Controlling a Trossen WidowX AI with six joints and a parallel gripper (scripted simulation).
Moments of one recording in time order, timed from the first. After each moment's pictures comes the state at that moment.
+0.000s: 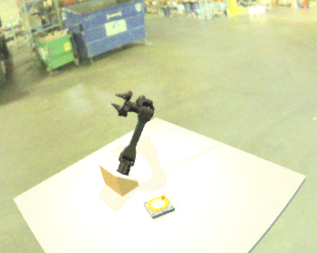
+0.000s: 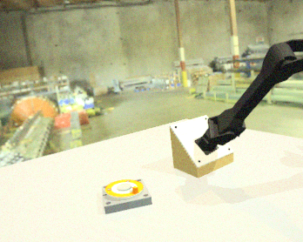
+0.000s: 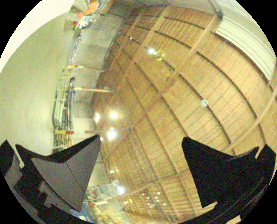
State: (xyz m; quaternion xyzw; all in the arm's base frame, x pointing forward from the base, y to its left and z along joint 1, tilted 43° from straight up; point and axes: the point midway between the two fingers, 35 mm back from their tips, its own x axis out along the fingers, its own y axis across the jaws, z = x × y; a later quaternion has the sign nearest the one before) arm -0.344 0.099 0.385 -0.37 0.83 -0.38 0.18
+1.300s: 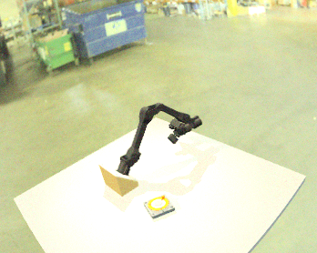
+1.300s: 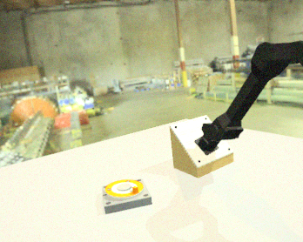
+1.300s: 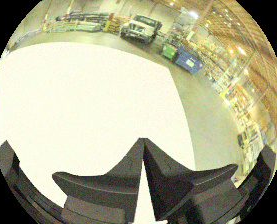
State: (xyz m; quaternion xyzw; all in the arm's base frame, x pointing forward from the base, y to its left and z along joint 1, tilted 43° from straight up) arm -0.007 0.360 0.348 0.29 0.49 -0.80 -0.20
